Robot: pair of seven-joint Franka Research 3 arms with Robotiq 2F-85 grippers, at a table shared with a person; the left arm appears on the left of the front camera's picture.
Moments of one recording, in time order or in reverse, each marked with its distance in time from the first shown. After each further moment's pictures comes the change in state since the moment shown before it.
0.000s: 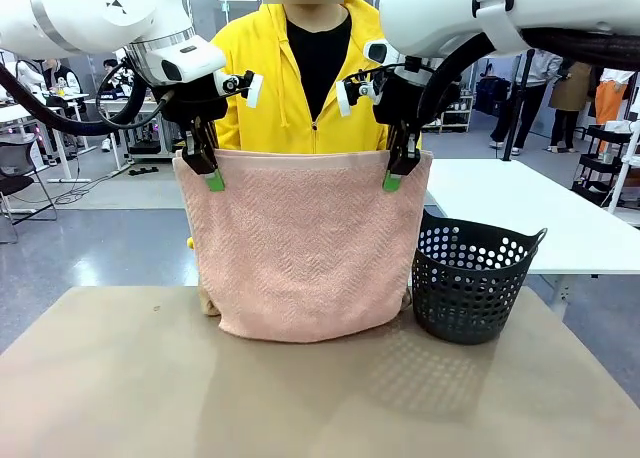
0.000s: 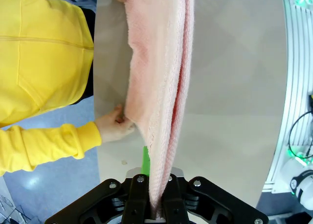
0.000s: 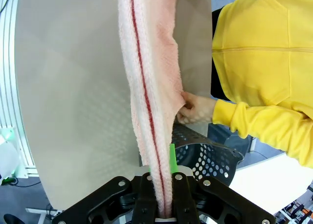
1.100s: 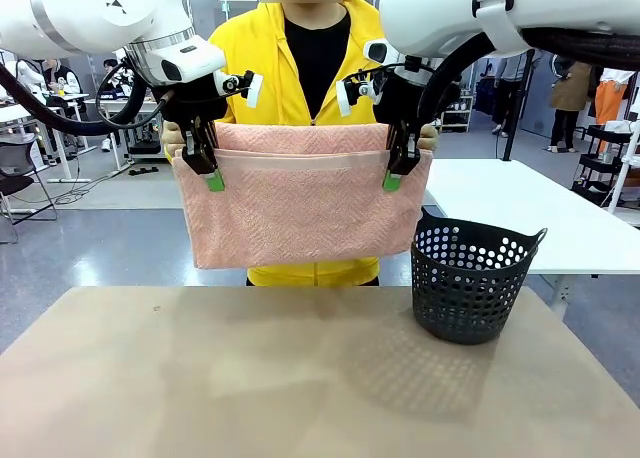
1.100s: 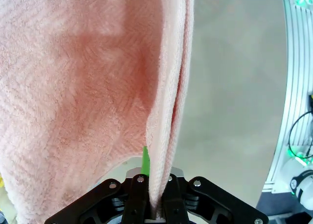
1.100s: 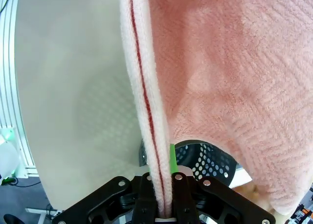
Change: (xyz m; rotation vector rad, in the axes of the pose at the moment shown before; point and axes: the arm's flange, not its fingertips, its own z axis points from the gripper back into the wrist) left arm 0.000 0.000 0.000 0.000 0.000 0.000; right arm 0.000 0.000 0.000 -0.001 0.000 0.000
